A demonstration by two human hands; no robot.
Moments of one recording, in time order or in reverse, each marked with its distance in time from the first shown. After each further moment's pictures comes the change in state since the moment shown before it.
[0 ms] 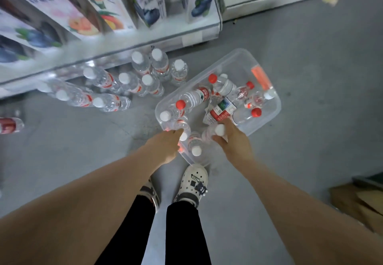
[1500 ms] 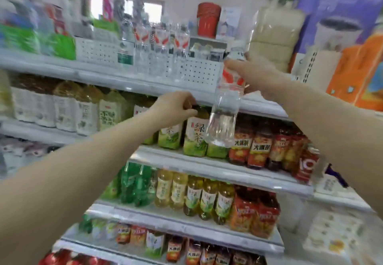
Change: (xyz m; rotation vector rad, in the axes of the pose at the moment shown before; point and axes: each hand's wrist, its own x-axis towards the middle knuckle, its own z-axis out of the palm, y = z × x) left_hand -0.810 0.084 -0.593 -0.104 1.583 0.006; right_hand -0.458 -0.838 -0.539 0.056 0.424 -1.099
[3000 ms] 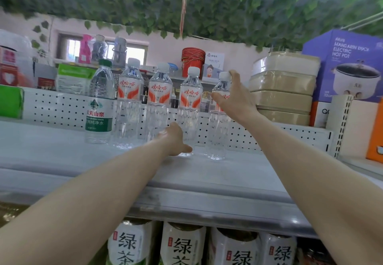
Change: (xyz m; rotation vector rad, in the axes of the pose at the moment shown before) left_hand 0.294 -0.158 0.002 0.105 -0.130 -0.233; right_hand 0.321 0.021 0.108 -0.352 0.388 -0.232
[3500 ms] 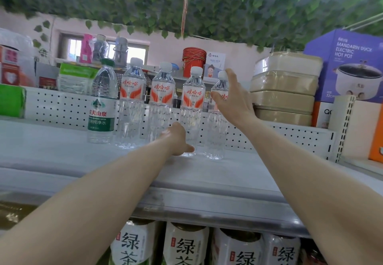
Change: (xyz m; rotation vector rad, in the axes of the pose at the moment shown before) left_hand -0.002 0.003 -0.002 -0.044 -0.001 -0.021; right_hand 0.000 -0.002 0.019 0.004 0.073 -0.064
